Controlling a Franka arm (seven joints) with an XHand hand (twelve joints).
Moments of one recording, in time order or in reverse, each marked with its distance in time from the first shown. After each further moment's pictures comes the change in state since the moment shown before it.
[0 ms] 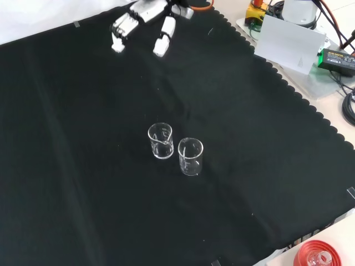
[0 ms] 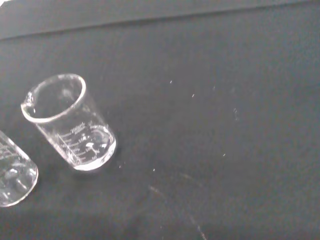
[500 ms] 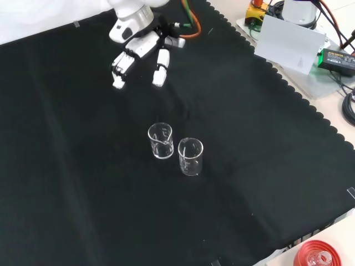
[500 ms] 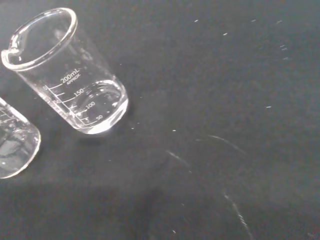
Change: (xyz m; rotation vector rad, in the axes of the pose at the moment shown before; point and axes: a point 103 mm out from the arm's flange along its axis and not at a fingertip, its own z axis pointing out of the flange) arm -0.007 0.047 0.079 0.083 0.113 -0.081
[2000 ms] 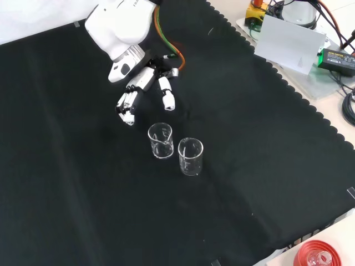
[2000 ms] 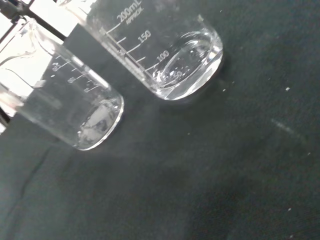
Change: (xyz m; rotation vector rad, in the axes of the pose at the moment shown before) arm 0.007 0.056 0.081 0.033 0.272 -0.341
